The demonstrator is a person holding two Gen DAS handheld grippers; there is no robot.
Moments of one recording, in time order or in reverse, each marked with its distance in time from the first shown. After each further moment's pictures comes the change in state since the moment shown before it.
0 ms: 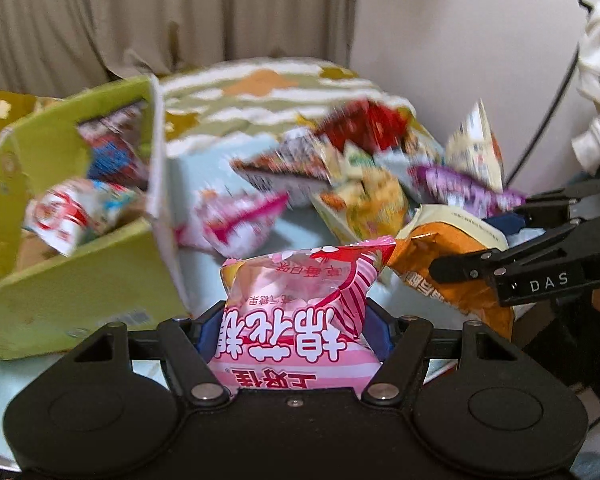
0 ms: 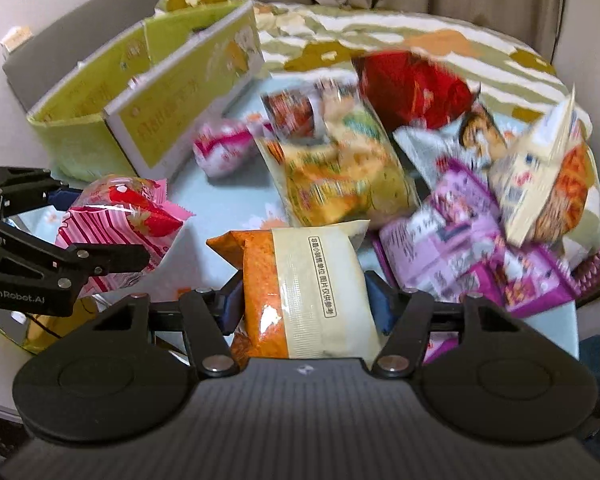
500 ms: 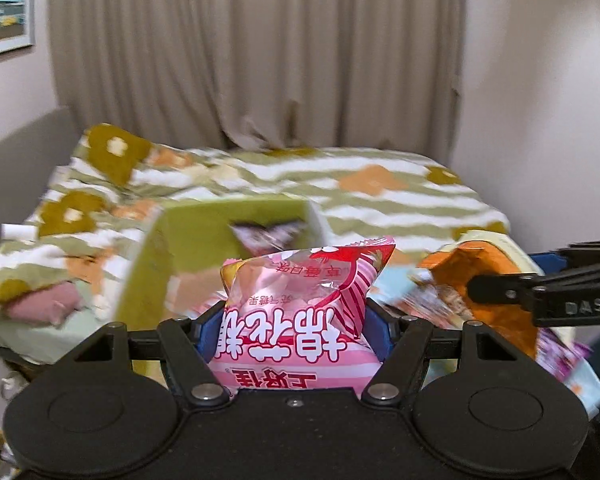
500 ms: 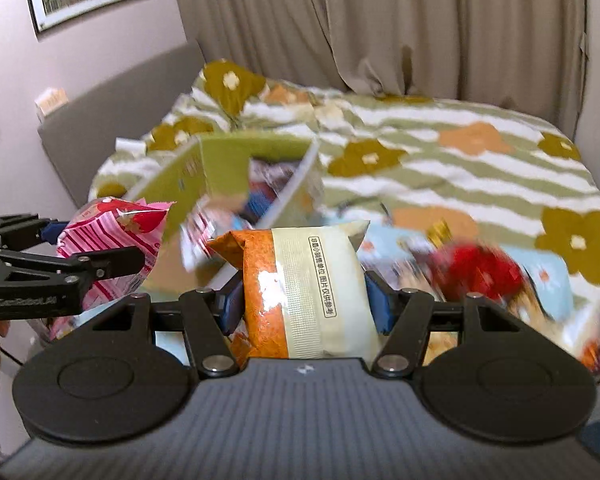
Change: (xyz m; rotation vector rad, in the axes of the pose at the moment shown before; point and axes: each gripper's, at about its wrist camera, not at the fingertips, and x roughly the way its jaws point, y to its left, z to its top) left arm -0.081 0.098 0.072 -0.172 -0.211 0.259; right arm -0.040 0.079 0.124 -0.015 -0.216 0.069
